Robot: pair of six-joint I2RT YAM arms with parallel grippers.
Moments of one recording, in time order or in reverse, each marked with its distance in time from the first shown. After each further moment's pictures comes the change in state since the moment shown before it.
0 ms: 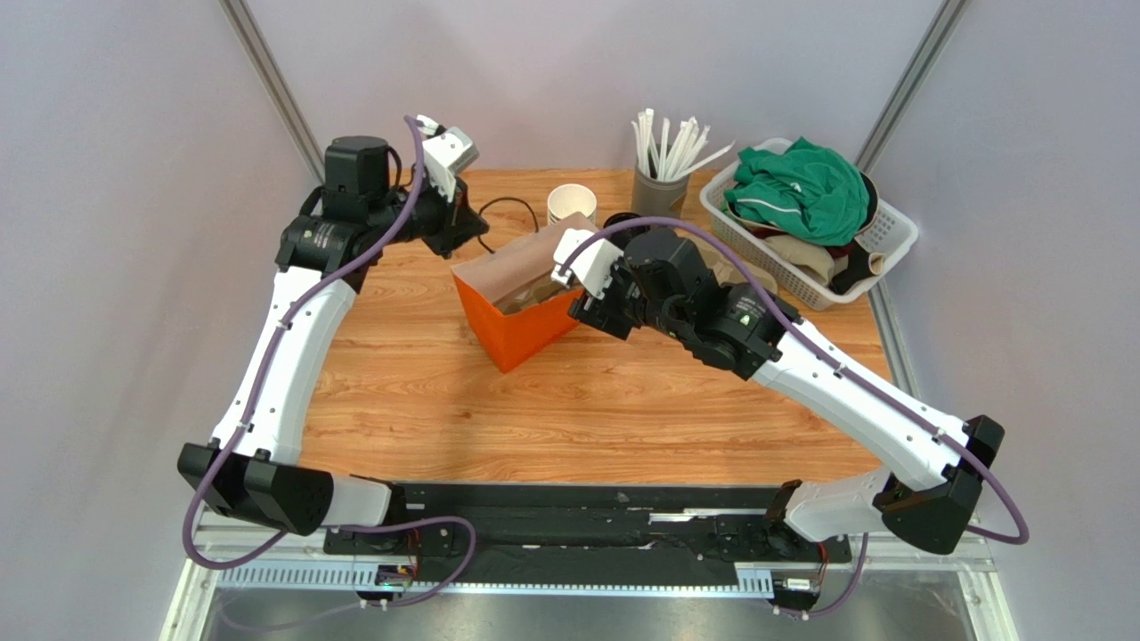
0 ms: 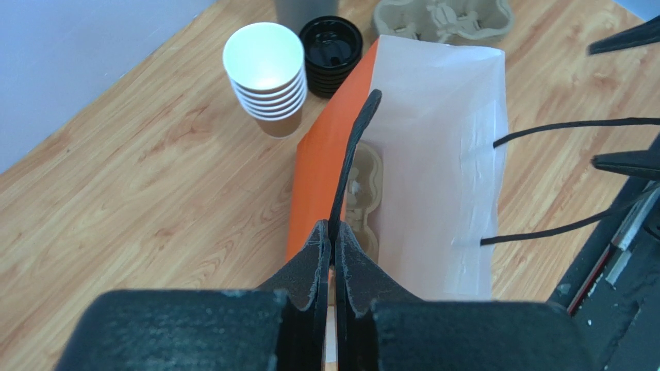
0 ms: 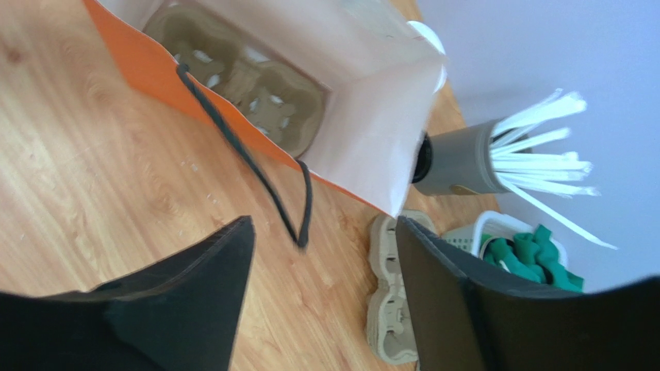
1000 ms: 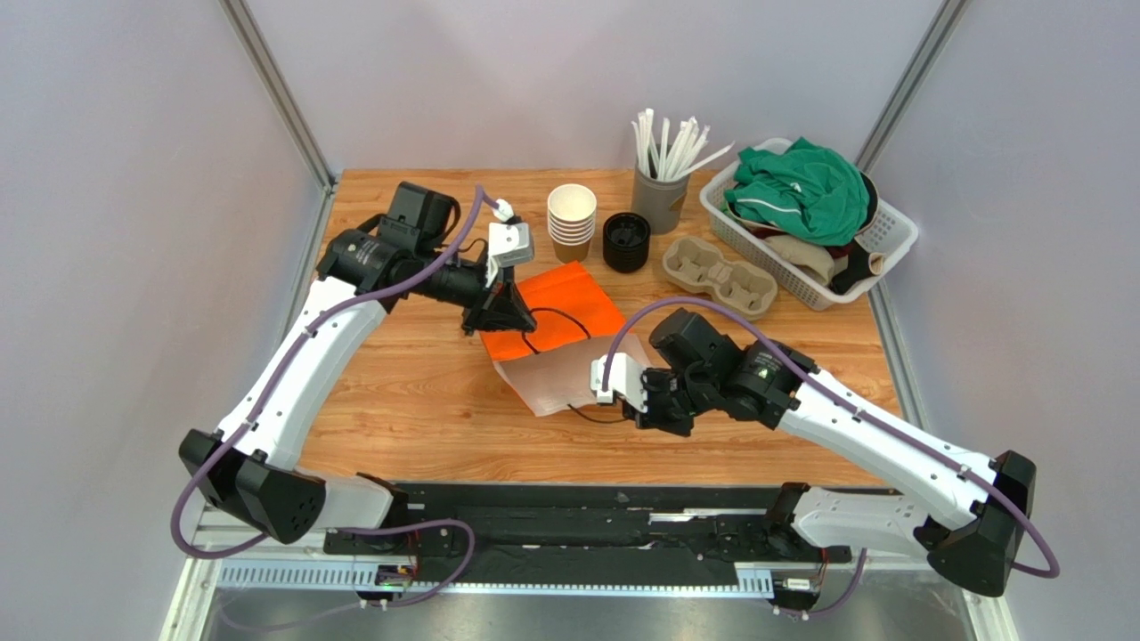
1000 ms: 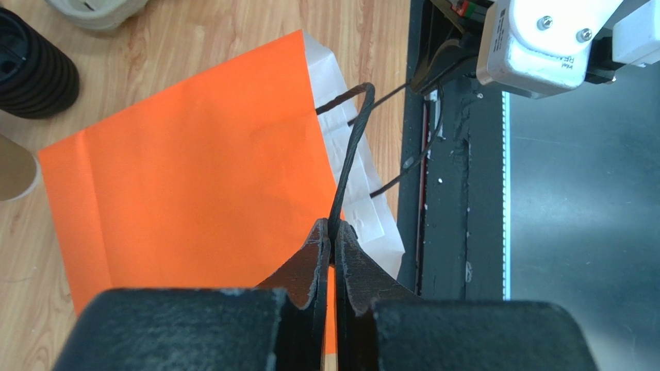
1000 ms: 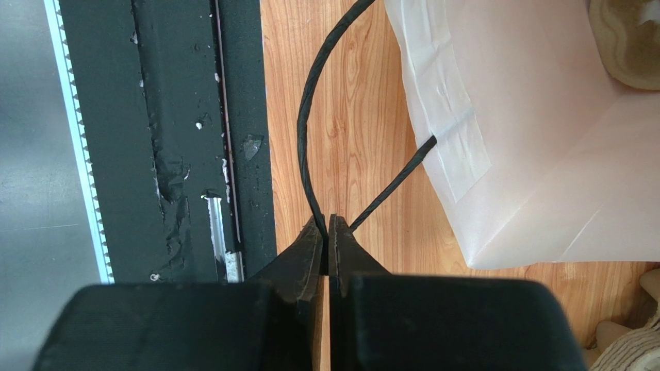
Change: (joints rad) left arm -0.193 -0.015 -0.091 -0.329 0.340 0.347; right arm -0.002 -0.222 -0.412 -0.256 -0.523 -0.037
